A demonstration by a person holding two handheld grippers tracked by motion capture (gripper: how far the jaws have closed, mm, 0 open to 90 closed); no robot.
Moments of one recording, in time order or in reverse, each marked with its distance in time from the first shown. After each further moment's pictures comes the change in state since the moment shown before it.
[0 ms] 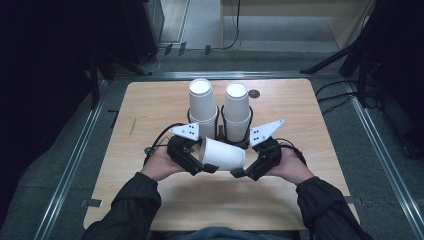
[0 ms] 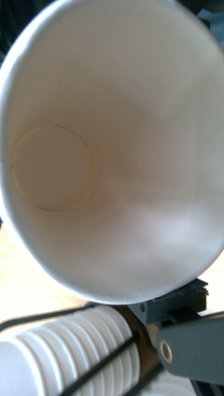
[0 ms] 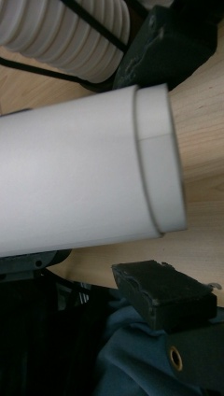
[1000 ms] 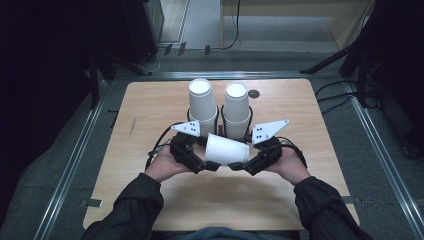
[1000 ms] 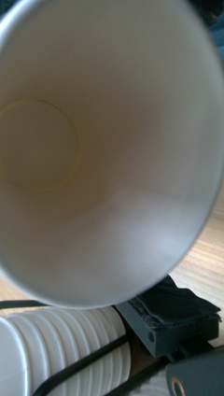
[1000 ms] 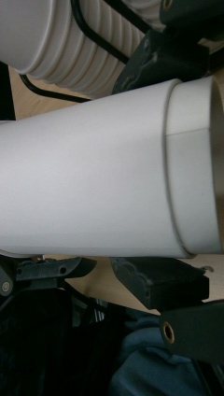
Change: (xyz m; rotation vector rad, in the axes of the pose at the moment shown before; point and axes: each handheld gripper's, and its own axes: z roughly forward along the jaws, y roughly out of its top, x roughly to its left) left arm 0.005 -0.001 0.011 -0.049 0.007 -0.106; right arm -0.003 0.001 -0.002 -0.096 -0.058 -0.058
